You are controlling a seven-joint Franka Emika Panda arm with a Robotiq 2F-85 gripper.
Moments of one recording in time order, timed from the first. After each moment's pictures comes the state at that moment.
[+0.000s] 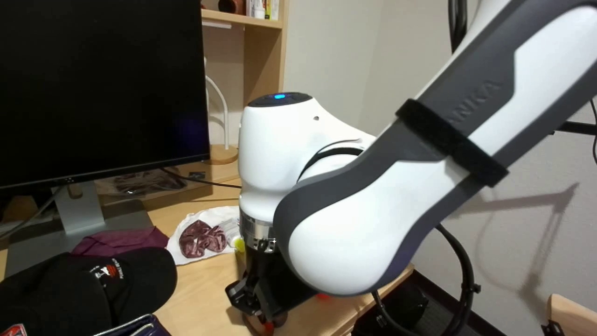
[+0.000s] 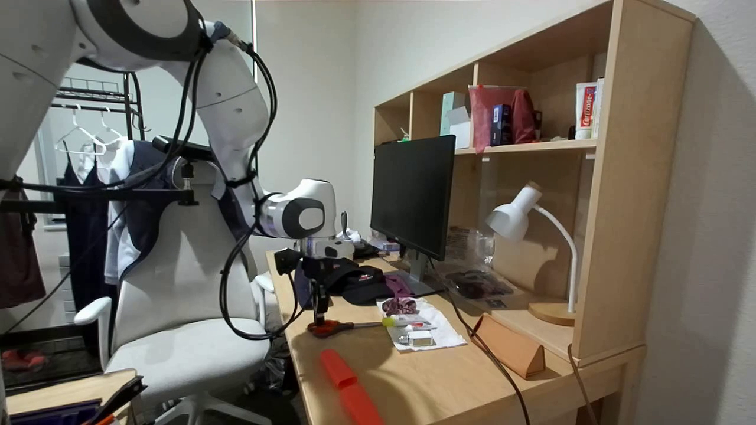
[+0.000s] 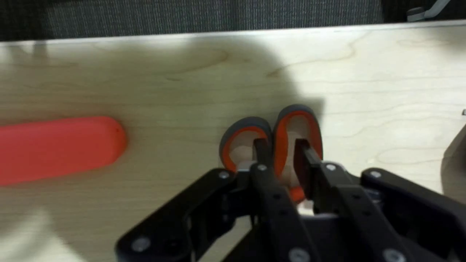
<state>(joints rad) 0.31 0.39 0.07 -2.21 -0.10 2.60 0.68</state>
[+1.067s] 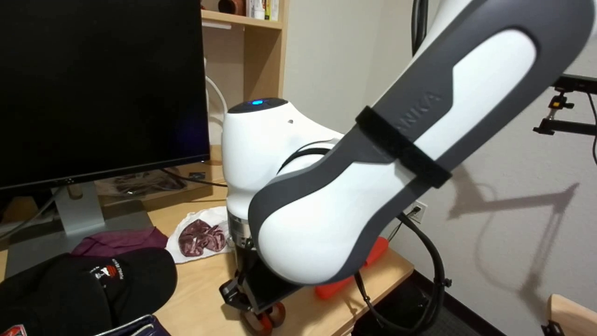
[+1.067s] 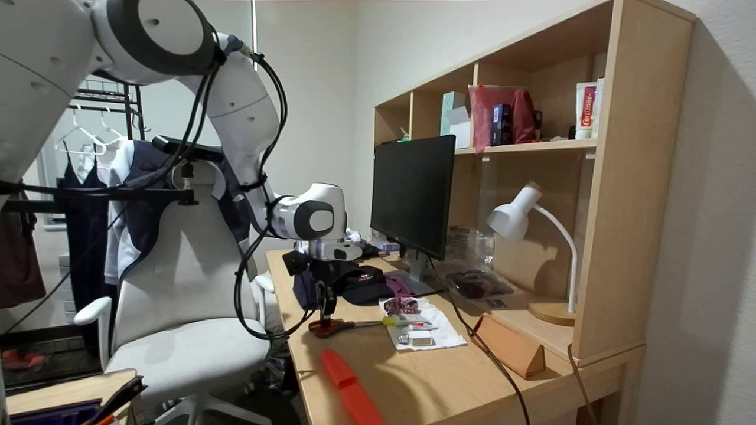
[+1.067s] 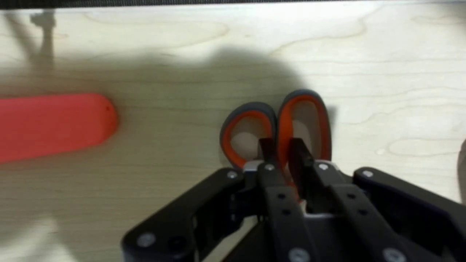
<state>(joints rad) 0.31 0.45 0.06 -2.11 -0.10 2.53 0.65</state>
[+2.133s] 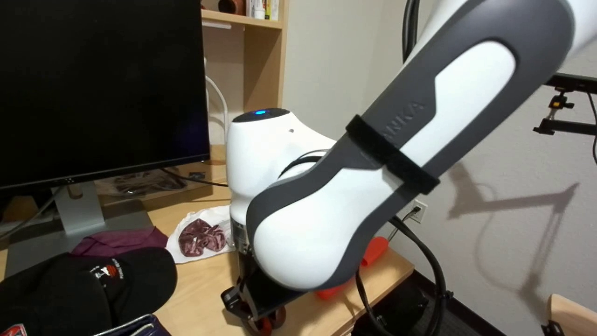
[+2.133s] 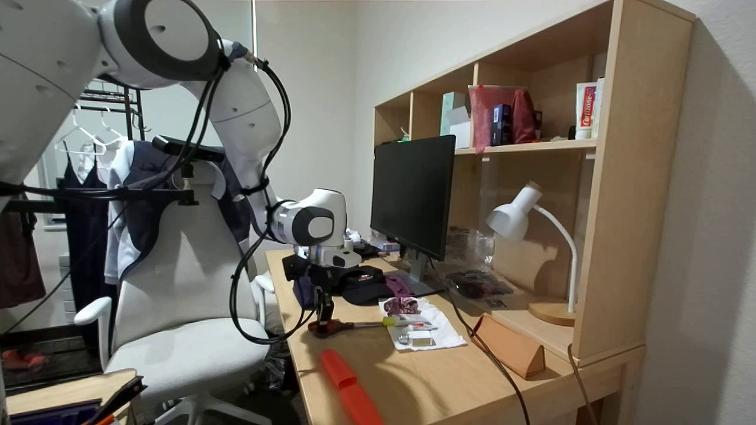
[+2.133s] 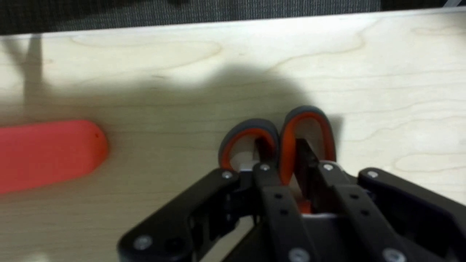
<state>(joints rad) 0.31 0.48 0.06 -2.11 -0.04 2.54 0.63</state>
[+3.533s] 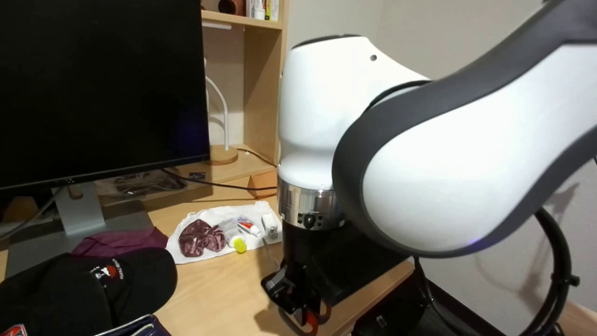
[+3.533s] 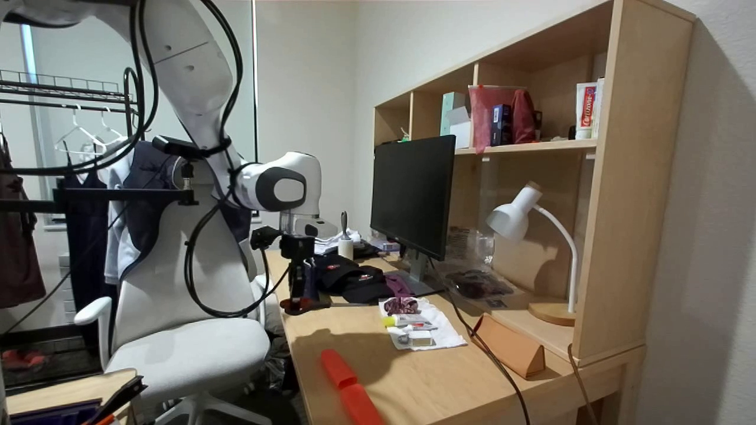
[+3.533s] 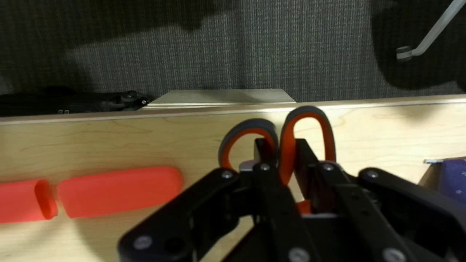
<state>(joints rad) 0.30 0.14 0.10 -2.37 0.00 2.45 0.64</state>
